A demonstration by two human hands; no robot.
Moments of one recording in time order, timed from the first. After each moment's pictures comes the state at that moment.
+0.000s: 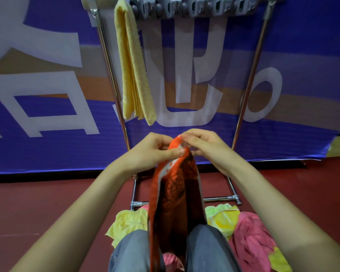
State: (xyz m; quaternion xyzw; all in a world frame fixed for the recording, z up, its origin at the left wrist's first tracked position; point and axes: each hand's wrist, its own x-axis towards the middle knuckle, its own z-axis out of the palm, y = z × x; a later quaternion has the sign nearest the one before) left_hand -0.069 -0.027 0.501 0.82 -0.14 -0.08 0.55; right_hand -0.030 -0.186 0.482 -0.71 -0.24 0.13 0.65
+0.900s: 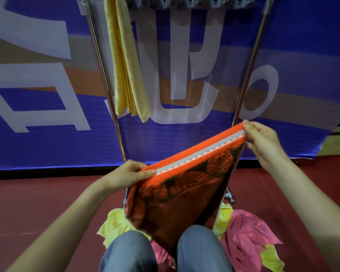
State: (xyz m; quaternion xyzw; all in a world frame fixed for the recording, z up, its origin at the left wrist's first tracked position) left_hand -0.055 0.012 0.427 0.85 0.00 -0.16 0.51; right_hand 0.023 -0.286 0.454 -0.66 0.01 -0.07 0.75
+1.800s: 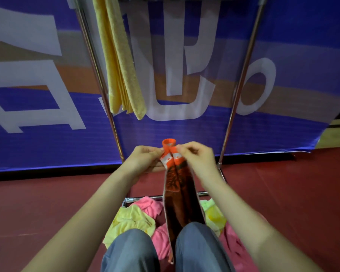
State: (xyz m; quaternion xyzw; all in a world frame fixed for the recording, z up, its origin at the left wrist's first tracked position) left_hand -0.030 -0.035 0.435 0.69 0.10 -0.12 0.71; right_hand -0.011 -0.178 0.408 -0.71 -0.07 -0.04 0.69
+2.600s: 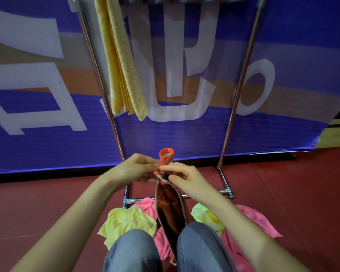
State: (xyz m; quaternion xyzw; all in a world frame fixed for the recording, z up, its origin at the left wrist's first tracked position) left_hand -0.046 -0.007 0.435 0.80 0.00 -0.21 0.56; right_hand -0.043 -0.175 0.394 -0.74 -0.24 0.12 0.61
